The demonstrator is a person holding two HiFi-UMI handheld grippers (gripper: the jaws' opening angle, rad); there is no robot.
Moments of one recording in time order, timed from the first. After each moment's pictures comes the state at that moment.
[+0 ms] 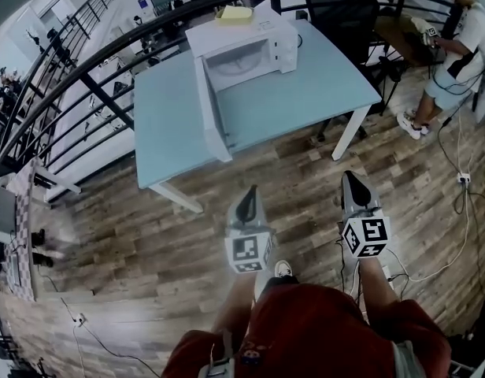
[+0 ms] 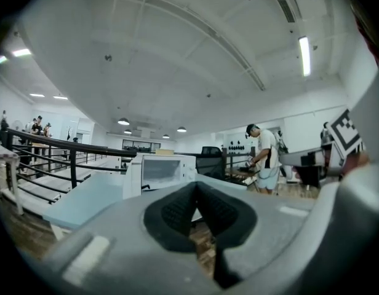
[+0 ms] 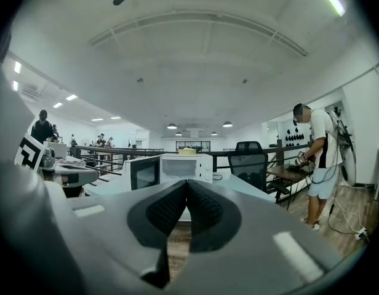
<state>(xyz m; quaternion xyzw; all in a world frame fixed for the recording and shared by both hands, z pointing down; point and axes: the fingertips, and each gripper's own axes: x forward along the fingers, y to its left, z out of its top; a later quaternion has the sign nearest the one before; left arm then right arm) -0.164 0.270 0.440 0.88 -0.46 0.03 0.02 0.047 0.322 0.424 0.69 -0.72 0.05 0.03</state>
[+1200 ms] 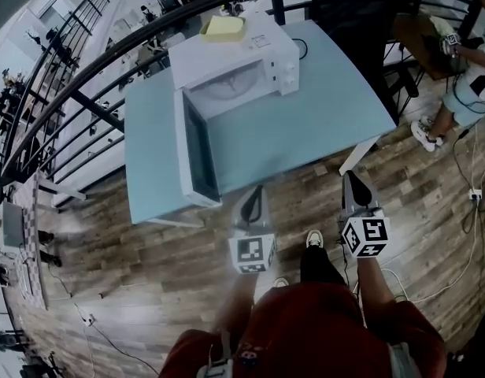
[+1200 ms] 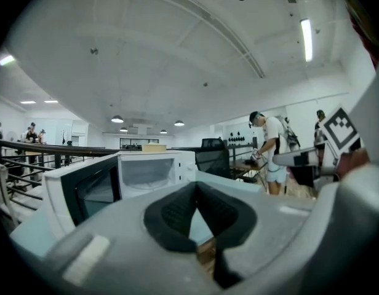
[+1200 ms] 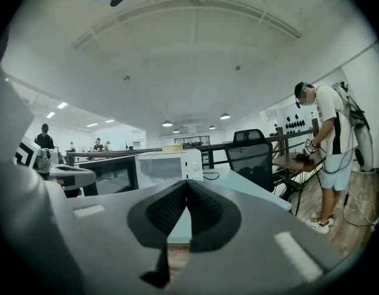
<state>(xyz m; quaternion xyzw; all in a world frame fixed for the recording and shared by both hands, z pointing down) -0.022 0.064 0.448 0.88 -0.46 0.08 0.02 0.182 0.102 0.448 0.68 -0.73 0.10 0.01</state>
